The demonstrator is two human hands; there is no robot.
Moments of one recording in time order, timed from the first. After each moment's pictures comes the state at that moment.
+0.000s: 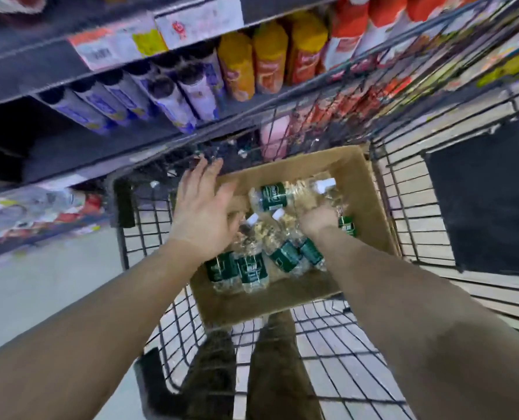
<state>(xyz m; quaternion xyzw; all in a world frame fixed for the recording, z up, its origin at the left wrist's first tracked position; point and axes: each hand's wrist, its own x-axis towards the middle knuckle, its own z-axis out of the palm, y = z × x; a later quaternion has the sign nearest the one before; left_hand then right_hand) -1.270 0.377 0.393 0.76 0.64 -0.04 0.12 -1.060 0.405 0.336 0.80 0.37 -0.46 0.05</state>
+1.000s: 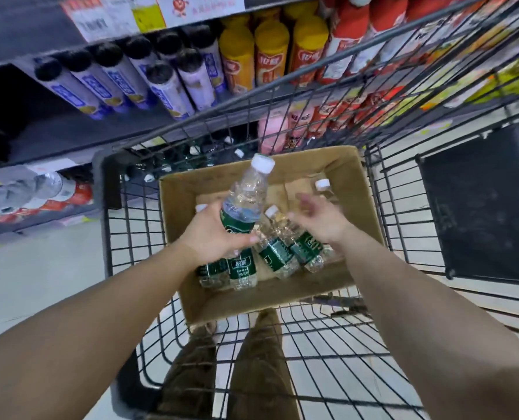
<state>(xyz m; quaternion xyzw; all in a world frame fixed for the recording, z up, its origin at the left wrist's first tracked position) -1.248 0.349 0.381 0.46 0.70 0.08 0.54 -1.022 0.399 0.346 0.63 0.50 -0.59 0.02</state>
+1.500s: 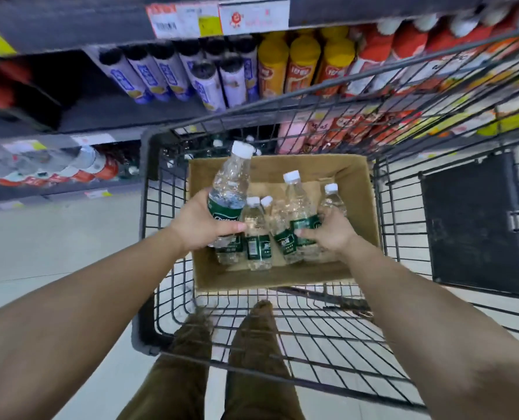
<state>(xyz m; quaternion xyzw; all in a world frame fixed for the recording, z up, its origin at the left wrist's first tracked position) -1.274 0.315 0.431 0.37 0.72 0.17 0.56 -1.018 0.375 0.366 0.66 0.52 -0.54 0.06</state>
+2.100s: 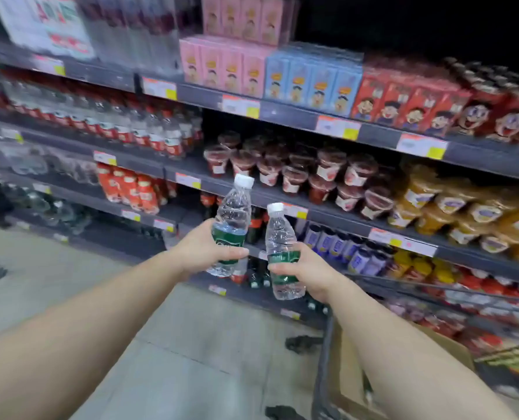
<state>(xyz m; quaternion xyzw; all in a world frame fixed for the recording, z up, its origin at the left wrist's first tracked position) -1.596 0.071 0.685 0.37 0.73 0.42 0.40 -1.403 0.211 0.659 0.40 0.67 -0.62 -0.04</state>
